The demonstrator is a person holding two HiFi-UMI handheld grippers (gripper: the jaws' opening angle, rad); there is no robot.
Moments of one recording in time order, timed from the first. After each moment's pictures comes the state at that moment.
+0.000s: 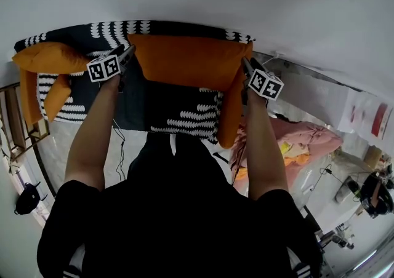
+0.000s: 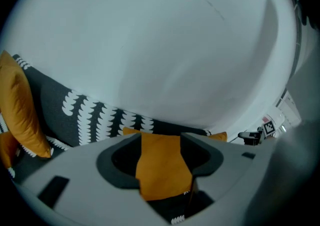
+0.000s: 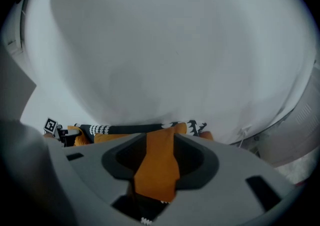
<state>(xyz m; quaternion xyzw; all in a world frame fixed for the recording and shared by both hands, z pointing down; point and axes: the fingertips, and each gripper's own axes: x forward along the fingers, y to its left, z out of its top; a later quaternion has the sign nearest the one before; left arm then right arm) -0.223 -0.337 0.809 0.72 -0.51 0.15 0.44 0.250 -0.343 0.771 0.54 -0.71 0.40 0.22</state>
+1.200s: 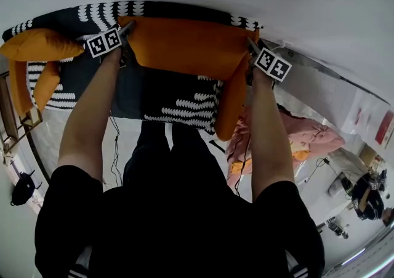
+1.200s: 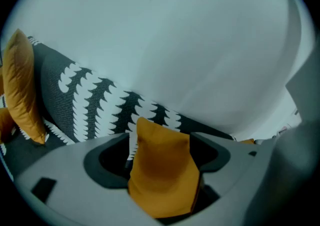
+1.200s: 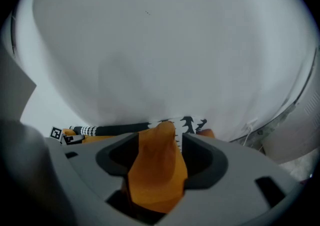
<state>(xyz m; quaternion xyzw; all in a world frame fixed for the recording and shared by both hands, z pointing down) -0.236 -0.374 0.908 0.66 -0.56 0.13 0.47 0.255 -0.384 0.836 0.54 -0.69 0.43 0.22</state>
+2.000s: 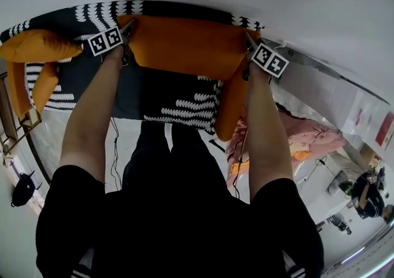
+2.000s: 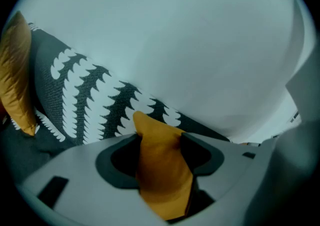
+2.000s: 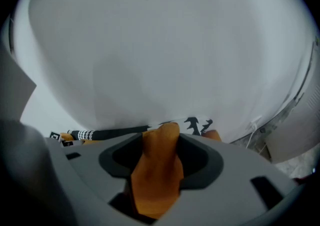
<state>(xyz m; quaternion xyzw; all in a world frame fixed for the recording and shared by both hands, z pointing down) -0.219 -0.386 0.924 0.66 -0.55 0.10 0.50 0.247 -0.402 0.853 0.55 -0.69 0.43 0.20</state>
